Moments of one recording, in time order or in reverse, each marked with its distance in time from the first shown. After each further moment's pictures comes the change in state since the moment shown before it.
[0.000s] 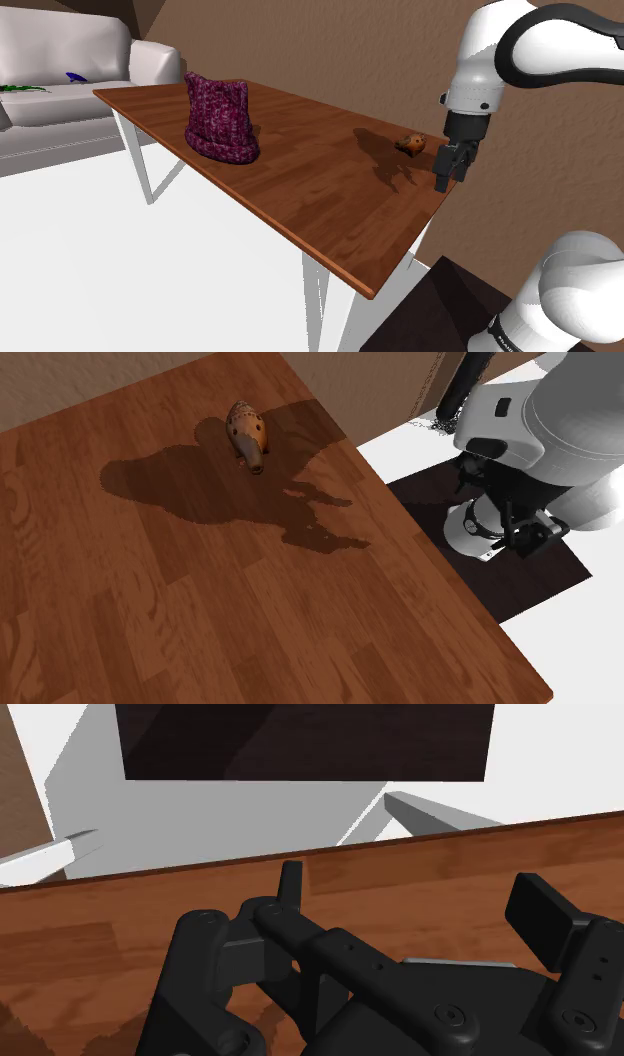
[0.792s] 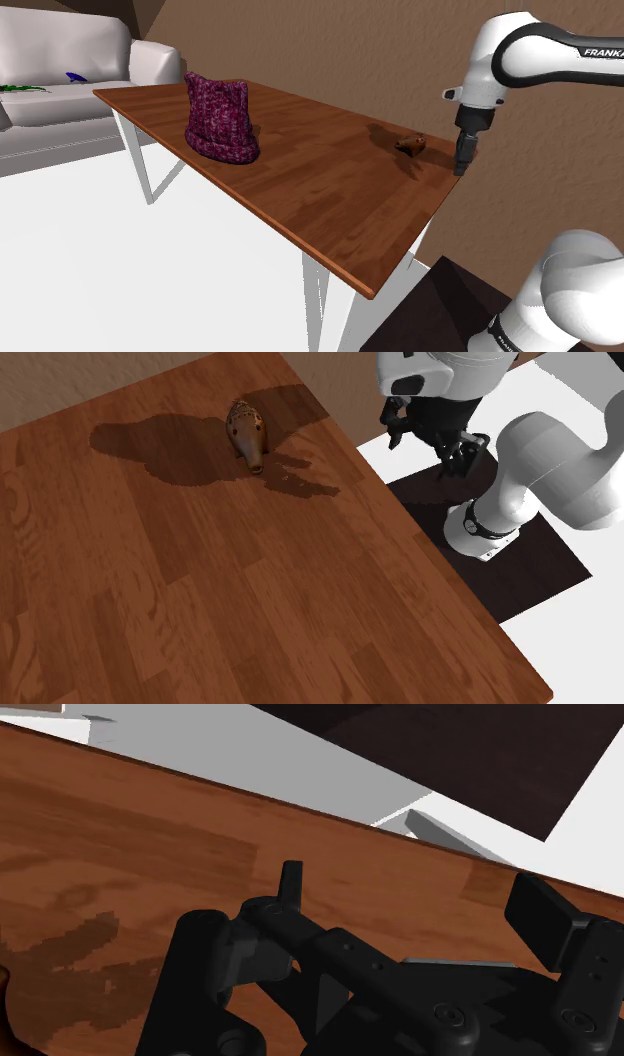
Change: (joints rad) arm 0.051 0.058 -0.295 0.030 -0.242 0.080 -0.561
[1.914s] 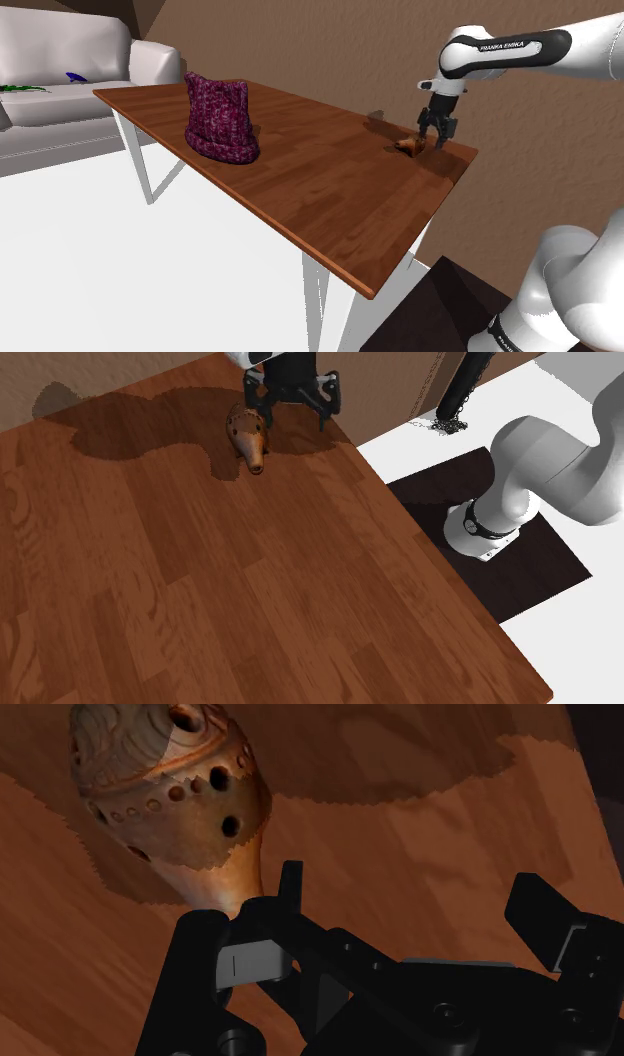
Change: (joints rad) arm 0.234 0.532 -0.497 0.425 0.017 0.222 -0.999
